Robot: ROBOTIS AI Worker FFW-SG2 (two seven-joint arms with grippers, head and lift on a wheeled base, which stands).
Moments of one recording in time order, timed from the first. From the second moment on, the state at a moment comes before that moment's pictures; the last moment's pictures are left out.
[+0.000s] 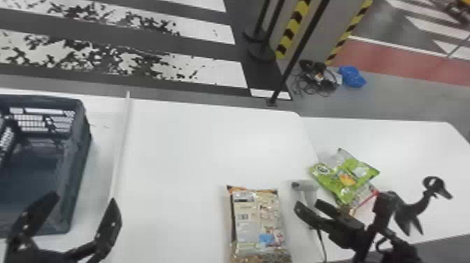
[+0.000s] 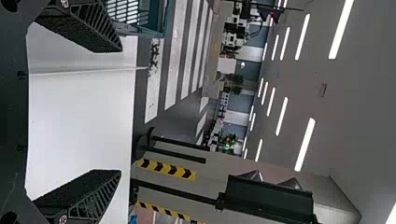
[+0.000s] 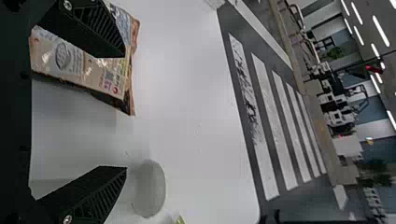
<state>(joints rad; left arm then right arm) 0.72 0.19 -0.23 -1.93 0.17 -0.32 -0.04 0.46 -0.23 -0.55 -1.69 -0.33 0.53 0.82</state>
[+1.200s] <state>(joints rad) 0.71 0.20 -0.21 -1.93 0.17 -0.32 -0.04 0.22 -0.35 -0.22 -1.51 -0.11 0.89 0.98</state>
